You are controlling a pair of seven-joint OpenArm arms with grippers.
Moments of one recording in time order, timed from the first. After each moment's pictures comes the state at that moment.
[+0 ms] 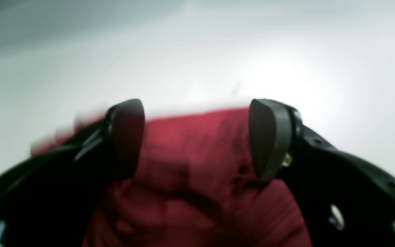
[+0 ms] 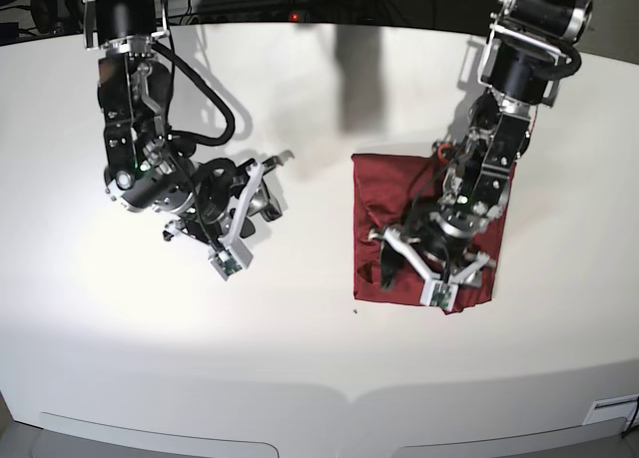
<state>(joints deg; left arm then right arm) -15.5 -5.8 17.4 57.6 -9.6 -4.5 4.3 2.8 13.1 -4.3 95.6 20.6 30.4 -54.9</state>
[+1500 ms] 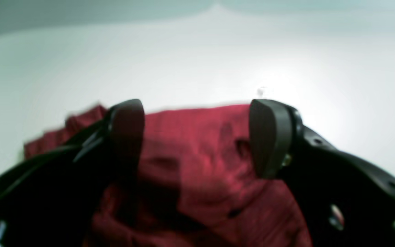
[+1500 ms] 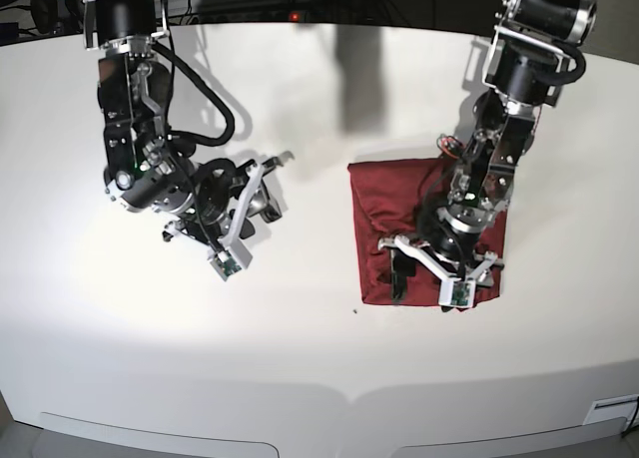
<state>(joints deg) -16.2 -6.5 17.2 55.1 -14.7 -4.5 -6.3 2.8 13.1 -4.3 95.6 20.5 30.4 -54.7</state>
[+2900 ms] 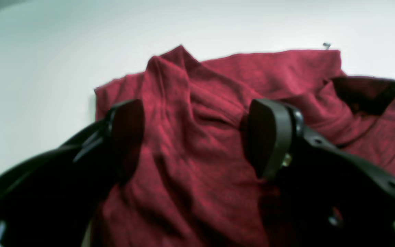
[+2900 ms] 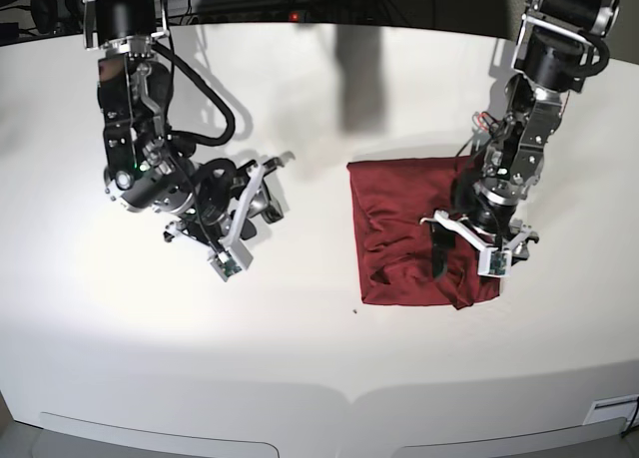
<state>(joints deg) -14.1 -12.4 17.4 49.4 -16.3 -4.6 -16.6 2.8 13.0 -4.3 95.6 21.2 30.4 -54.3</state>
